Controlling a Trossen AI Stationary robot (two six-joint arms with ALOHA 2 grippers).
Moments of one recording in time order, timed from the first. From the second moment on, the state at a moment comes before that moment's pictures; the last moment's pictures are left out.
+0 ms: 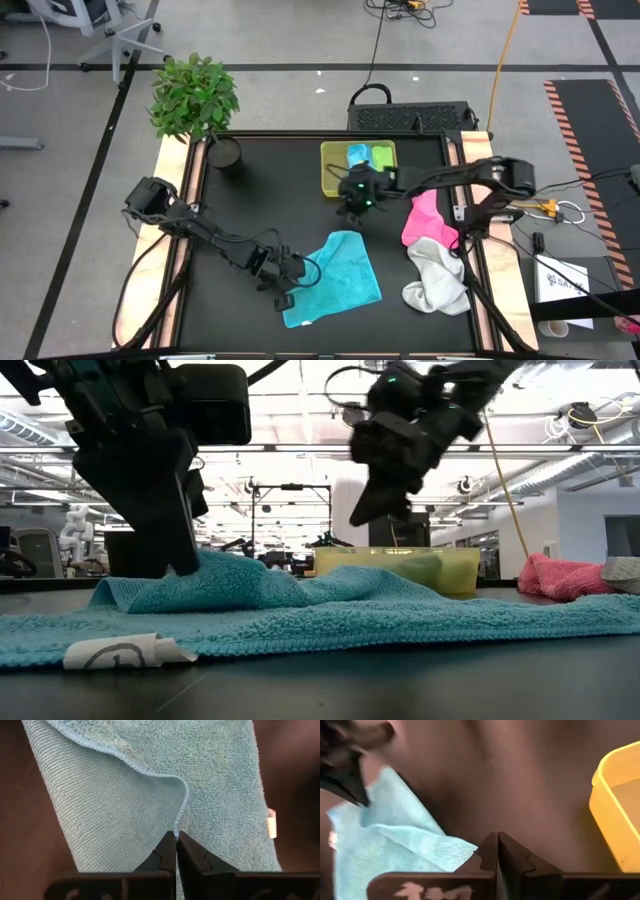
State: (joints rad) left arm -0.45 1.76 0.99 -0.23 -0.04 -0.64; right arm -0.18 1.62 0.96 -0.19 -0.27 0.24
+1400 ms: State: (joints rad) left arm -0.48 1.76 0.99 -0.29 -0.11 -0.70; right arm 0.10 1.74 1.20 -0.41 -0.05 0.15
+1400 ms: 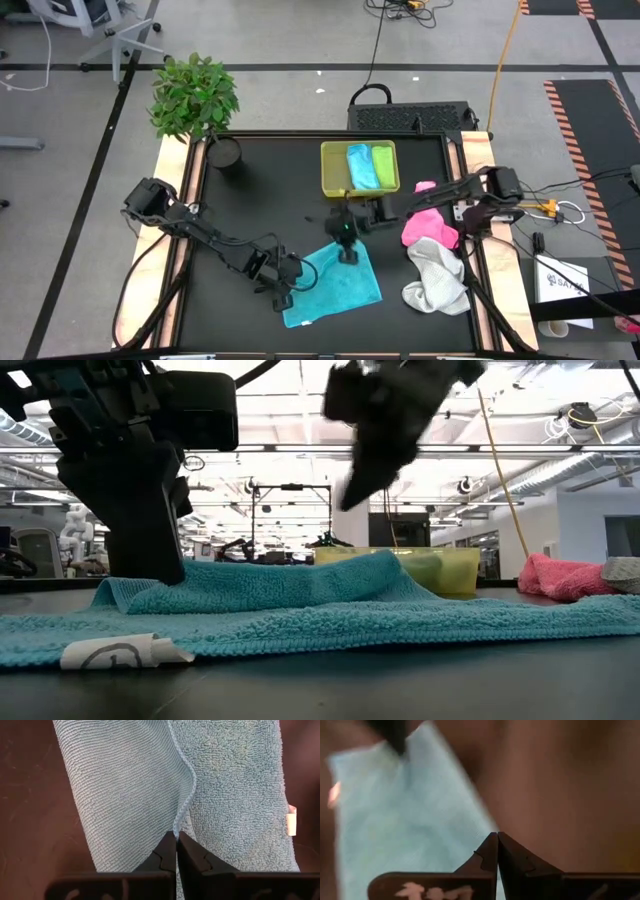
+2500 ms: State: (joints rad) left arm -0.50 1.76 0.99 -0.31 -0.13 -0.70; right arm 0.18 1.86 1.20 -0.68 -0.18 0.20
